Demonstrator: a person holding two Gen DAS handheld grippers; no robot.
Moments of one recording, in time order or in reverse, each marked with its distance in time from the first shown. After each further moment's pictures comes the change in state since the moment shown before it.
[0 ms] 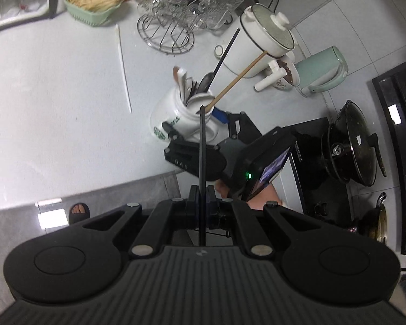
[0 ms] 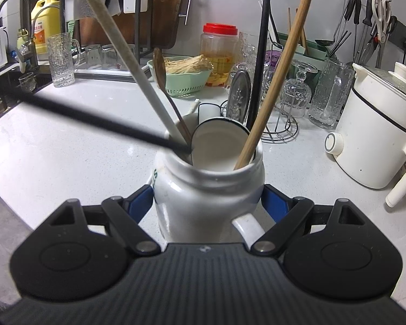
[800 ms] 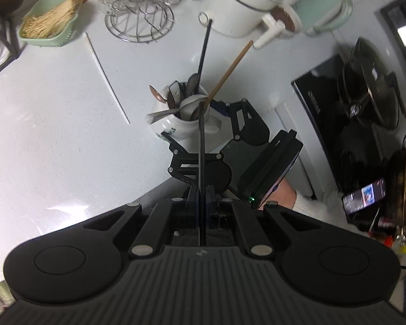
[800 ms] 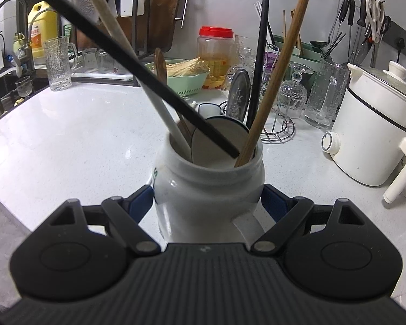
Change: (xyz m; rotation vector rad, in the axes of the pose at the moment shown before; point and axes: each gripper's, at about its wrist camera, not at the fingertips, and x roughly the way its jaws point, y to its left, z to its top) left arm 0.039 -0.040 0.087 0.234 0.292 0.119; right arm -0.003 0.004 -0.004 0.013 -0.019 -0.021
